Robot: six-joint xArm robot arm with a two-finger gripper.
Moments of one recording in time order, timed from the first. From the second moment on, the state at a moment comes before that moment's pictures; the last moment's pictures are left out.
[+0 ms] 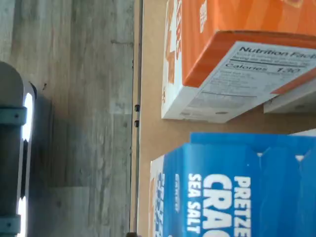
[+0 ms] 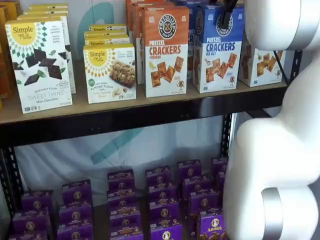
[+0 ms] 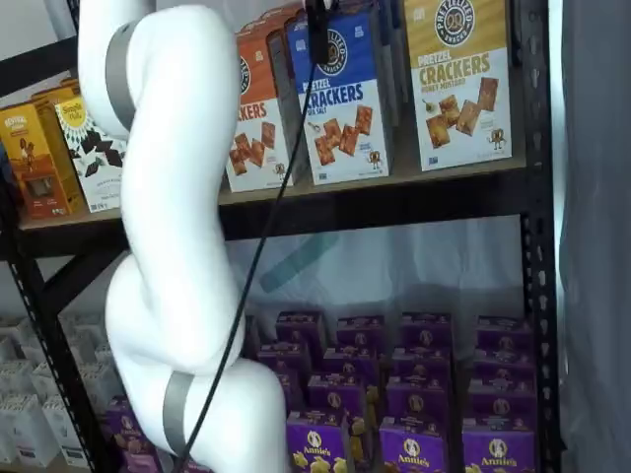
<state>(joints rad) -0.23 -0.07 -1.85 0.20 1.84 -1.73</state>
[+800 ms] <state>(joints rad) -0.24 -0.09 -1.82 0.22 1.81 -1.73</state>
